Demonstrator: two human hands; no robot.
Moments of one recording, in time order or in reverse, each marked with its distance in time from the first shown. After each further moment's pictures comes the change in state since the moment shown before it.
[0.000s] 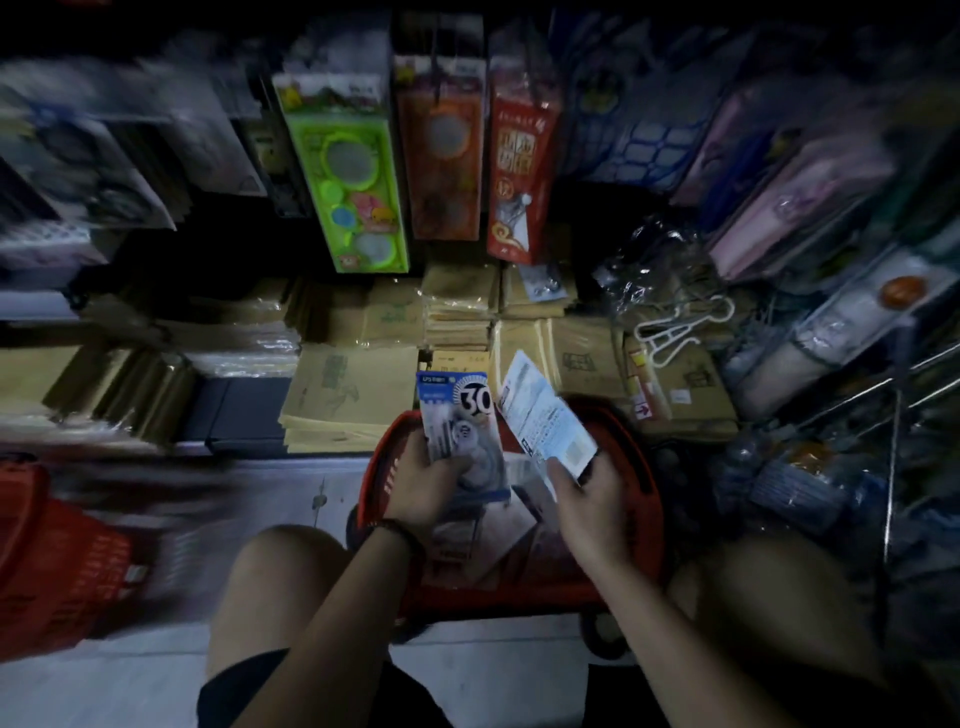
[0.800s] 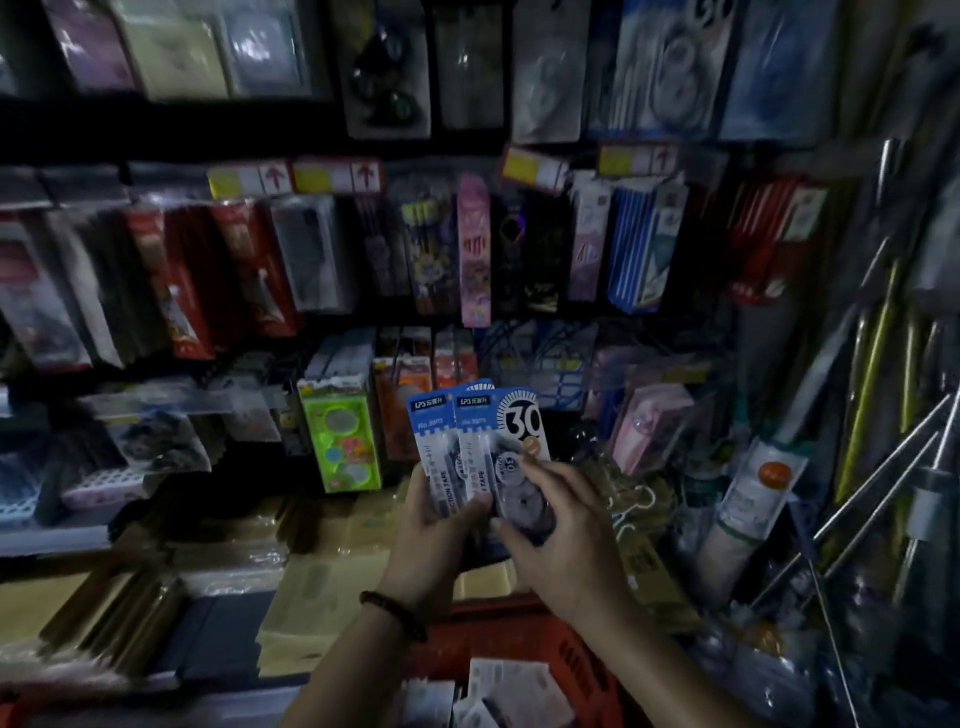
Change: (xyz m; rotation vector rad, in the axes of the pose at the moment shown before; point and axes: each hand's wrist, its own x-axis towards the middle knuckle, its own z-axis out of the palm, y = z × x) left_hand -0.114 0.203 0.081 -0.297 -0.279 0.490; right_hand 0.012 -0.230 -0.123 -0.274 -0.034 -0.770
